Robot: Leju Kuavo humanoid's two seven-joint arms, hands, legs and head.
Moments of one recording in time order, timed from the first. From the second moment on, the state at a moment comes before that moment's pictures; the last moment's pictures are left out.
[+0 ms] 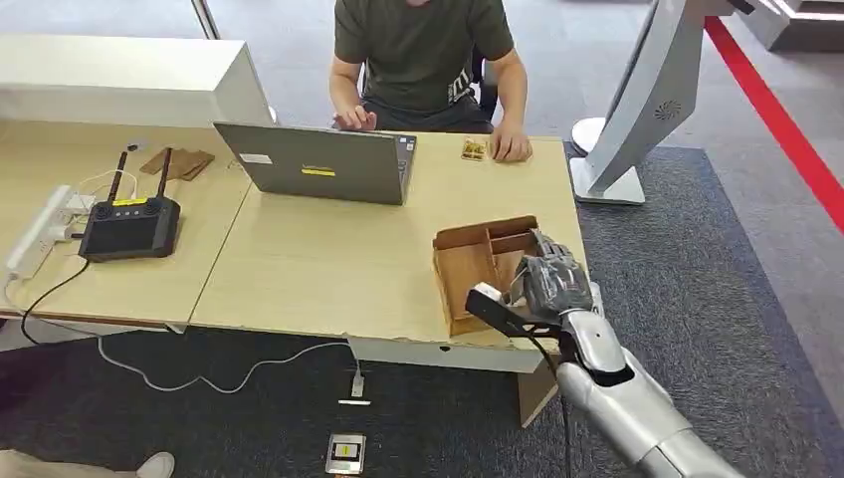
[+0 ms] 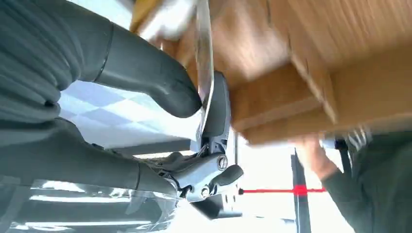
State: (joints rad) left arm -0.14 -0.05 -1.30 -0.36 1.29 0.36 -0.07; right arm -0.64 -0.21 0.81 -0.91 0.90 -0.21 0.35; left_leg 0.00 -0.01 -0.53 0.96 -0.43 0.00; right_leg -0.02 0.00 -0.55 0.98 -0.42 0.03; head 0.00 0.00
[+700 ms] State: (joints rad) left arm -0.14 -0.05 -1.33 -0.34 1.23 0.30 -0.06; right arm -0.87 -0.14 0.78 -1.07 0.85 -0.15 0.29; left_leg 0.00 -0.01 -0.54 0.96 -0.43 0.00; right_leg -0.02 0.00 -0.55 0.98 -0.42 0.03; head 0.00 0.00
